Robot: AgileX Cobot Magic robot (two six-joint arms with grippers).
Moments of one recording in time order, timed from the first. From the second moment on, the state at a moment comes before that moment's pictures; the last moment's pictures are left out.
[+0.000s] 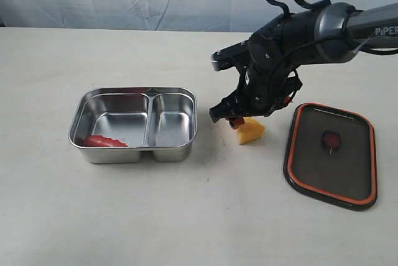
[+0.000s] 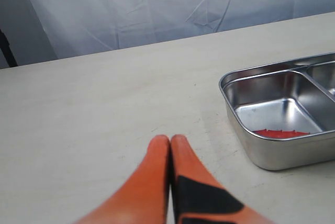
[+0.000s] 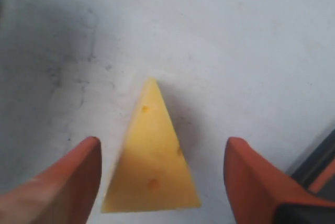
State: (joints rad) left arm -0.14 0.00 0.00 0.16 0.31 -0.05; right arm 0.68 2.00 -1.26 -0.21 0.65 0.25
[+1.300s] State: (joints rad) left arm -0.14 0.00 0.00 0.16 0.31 -0.05; right arm 0.84 1.96 -1.34 -0.03 0.41 0.18
